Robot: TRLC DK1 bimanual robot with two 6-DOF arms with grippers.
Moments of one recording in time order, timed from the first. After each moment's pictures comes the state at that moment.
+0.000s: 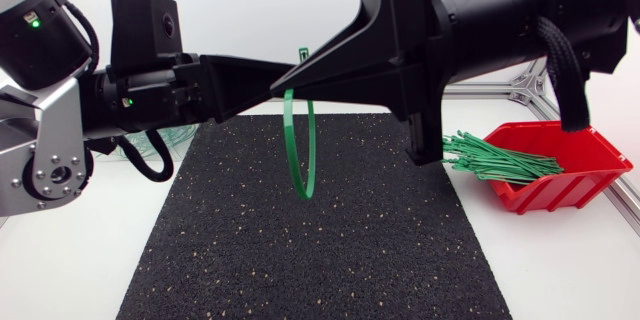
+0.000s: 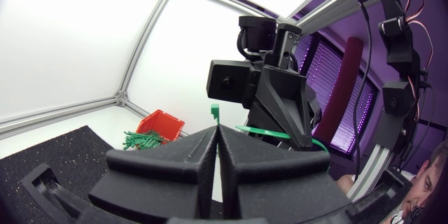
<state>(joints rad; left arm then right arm) -0.43 1.30 0.78 0.70 1.06 -0.60 0.61 1.30 1.28 -0.48 -1.02 1.41</state>
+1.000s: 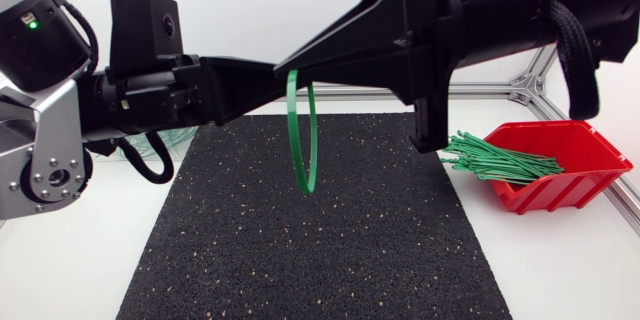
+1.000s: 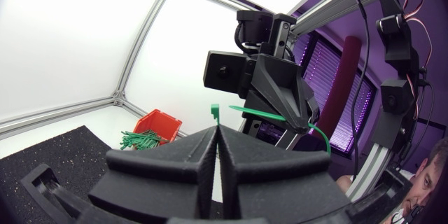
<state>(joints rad) -0.44 1.29 0.78 0.70 1.06 -0.60 0.60 1.30 1.30 -0.48 -1.01 1.41</state>
